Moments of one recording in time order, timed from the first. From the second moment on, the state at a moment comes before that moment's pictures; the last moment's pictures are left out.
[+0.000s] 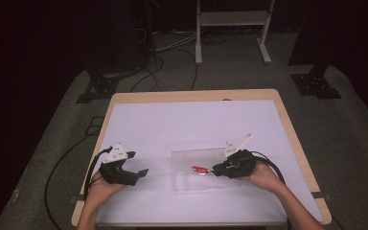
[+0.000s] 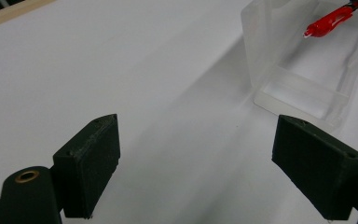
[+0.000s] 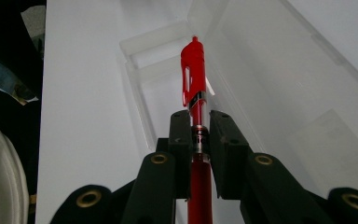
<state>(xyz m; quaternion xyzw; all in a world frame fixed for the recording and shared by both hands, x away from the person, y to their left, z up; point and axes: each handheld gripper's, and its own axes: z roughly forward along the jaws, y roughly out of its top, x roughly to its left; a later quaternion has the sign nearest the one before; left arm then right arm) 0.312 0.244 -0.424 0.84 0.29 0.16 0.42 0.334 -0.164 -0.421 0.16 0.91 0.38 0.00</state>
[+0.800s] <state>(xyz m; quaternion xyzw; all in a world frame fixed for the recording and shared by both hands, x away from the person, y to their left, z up) 0.312 0.246 -0.423 0.84 0.29 0.16 0.42 0.338 -0.155 -0.445 0.16 0.92 0.36 -0.02</state>
